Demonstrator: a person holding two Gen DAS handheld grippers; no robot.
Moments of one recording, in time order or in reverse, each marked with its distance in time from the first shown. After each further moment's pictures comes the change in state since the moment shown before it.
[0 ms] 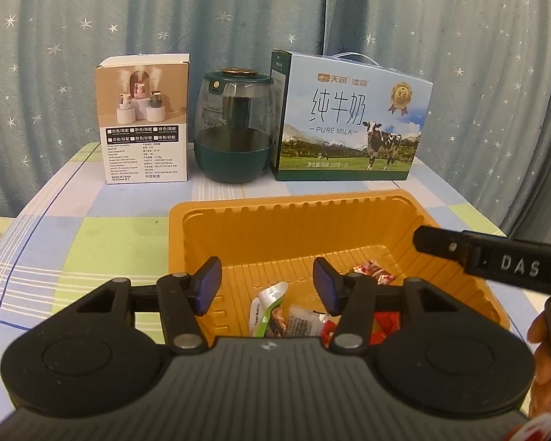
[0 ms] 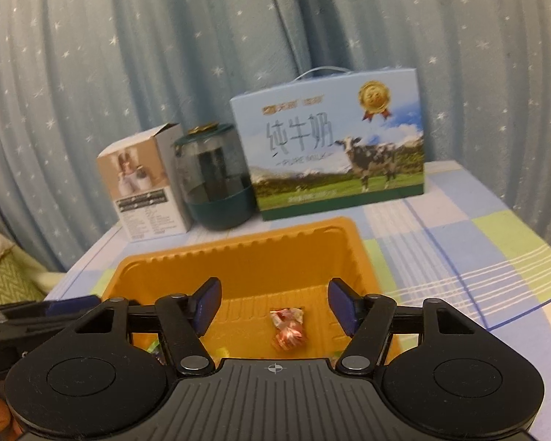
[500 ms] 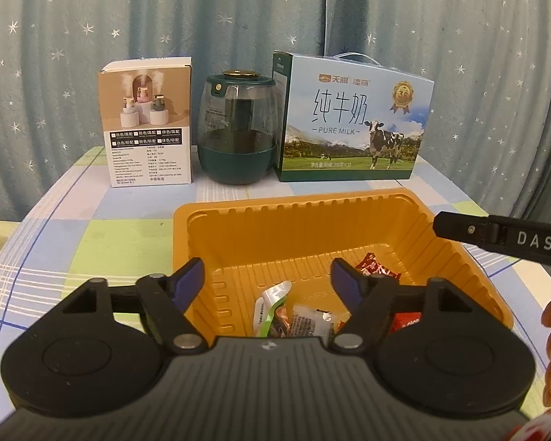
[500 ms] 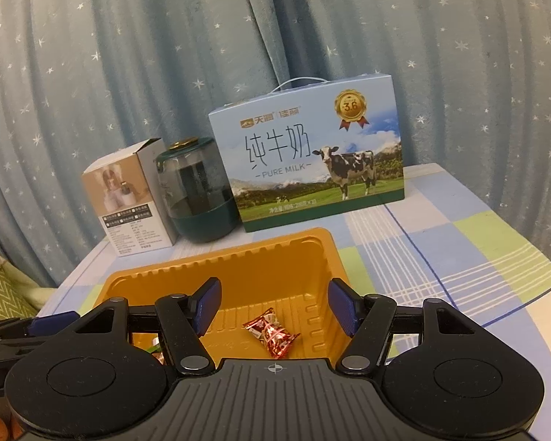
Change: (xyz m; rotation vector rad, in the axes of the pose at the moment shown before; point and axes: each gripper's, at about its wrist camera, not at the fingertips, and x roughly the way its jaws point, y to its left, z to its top) left arm -0.003 -0.001 -0.001 0.018 -0.009 0.024; right arm -0.007 -0.012 0.006 0.033 -0.018 -0.028
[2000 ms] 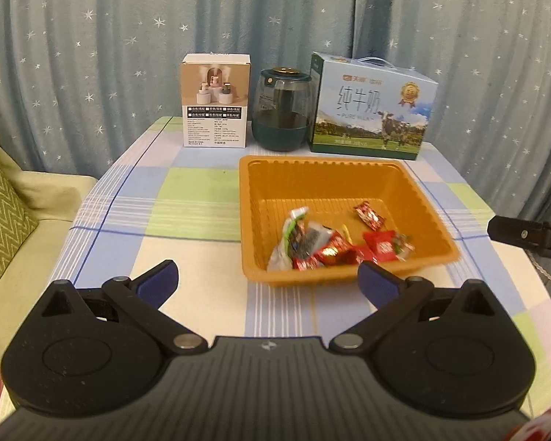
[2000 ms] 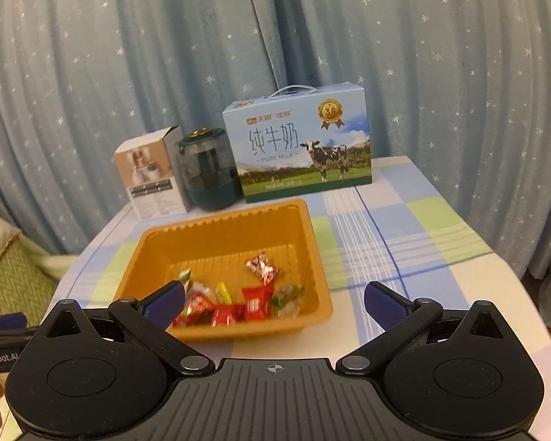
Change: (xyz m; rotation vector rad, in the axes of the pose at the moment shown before) left arm -0.161 -0.014 -0.034 -0.082 0.076 0.123; right arm -0.150 0.009 -0.013 -0.048 0.090 -0.026
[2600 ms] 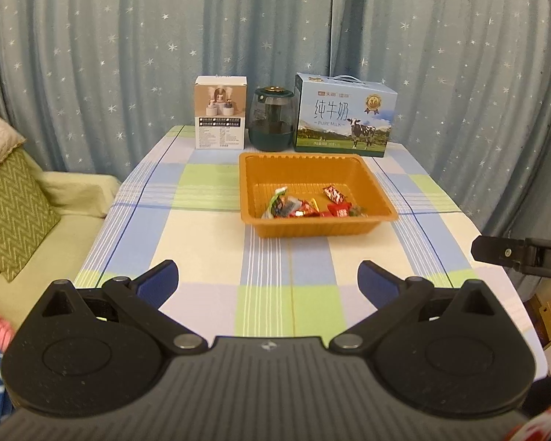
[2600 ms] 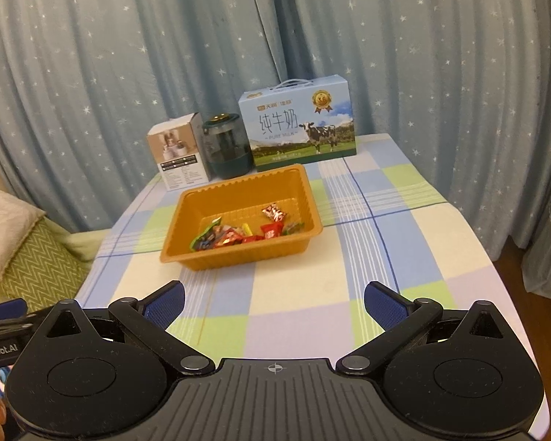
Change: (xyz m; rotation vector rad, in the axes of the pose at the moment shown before) left arm -0.158 -0.019 -0.054 0.005 -0.033 0.007; right arm -0.157 0.030 -0.052 0.028 0.042 0.004
